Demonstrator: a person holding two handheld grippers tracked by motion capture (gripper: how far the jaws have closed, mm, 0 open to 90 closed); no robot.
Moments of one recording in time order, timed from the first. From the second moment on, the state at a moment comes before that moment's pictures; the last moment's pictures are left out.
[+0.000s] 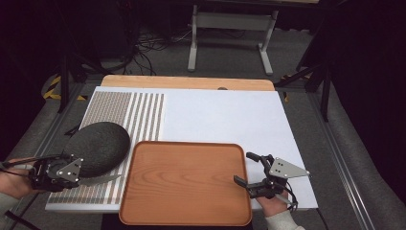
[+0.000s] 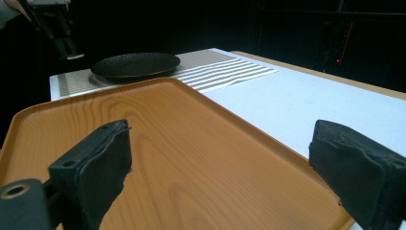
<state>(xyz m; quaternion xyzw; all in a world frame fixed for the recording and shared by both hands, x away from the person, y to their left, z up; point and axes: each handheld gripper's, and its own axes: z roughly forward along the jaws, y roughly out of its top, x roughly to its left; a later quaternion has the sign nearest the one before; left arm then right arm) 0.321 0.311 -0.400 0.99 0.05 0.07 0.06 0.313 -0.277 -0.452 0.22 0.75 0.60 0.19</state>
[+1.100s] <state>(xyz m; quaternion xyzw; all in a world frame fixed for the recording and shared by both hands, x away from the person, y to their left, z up) 0.325 0.274 -0.357 0.95 0.22 0.05 0.20 0.313 -0.278 -0.453 0.22 0.75 0.60 0.19</state>
